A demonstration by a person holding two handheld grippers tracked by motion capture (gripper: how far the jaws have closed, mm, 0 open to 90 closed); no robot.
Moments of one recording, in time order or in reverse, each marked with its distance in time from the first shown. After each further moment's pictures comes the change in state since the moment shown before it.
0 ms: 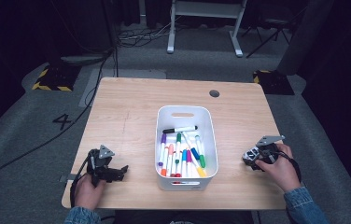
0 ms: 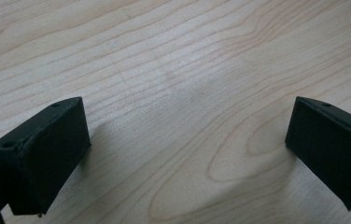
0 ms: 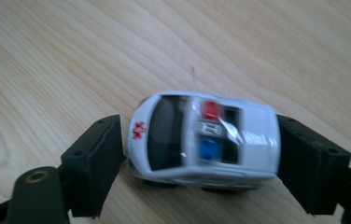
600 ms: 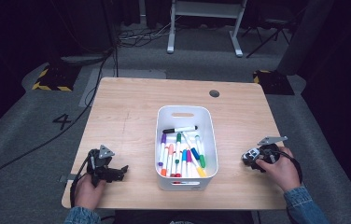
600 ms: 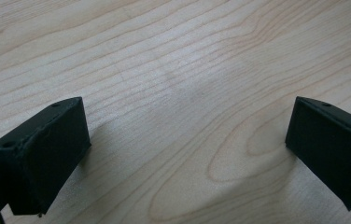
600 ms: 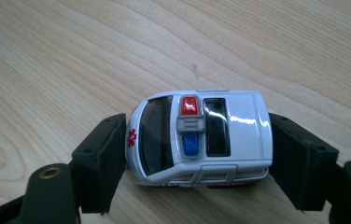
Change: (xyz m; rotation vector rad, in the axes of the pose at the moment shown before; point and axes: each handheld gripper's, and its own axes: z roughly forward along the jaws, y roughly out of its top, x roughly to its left) left arm 0.000 0.000 0.000 0.001 -0.003 -0.002; right arm -0.002 -0.006 0.001 -0.027 0.030 0.111
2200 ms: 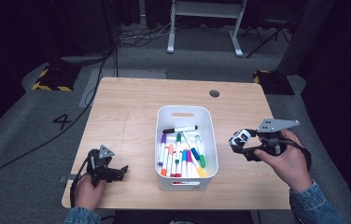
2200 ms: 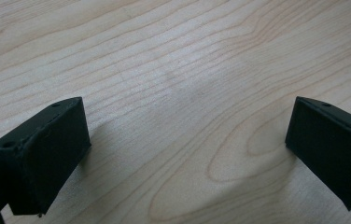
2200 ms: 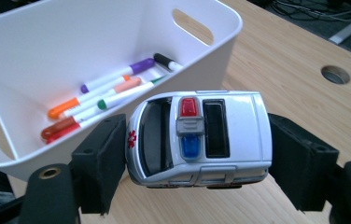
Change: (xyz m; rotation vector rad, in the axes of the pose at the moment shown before) left arm 0.000 0.000 0.000 0.000 0.004 0.002; right arm 0.083 0.095 -0.105 -0.280 0.160 -0.195
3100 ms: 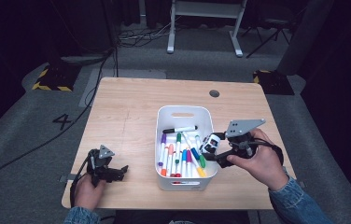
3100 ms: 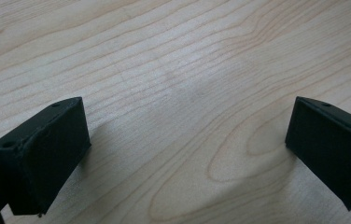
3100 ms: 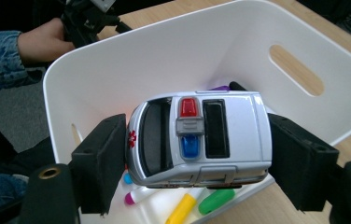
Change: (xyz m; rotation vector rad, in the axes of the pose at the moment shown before) left arm 0.000 0.000 0.000 0.000 -0.001 0.000; right arm 0.057 0.043 0.040 0.020 0.199 -0.130
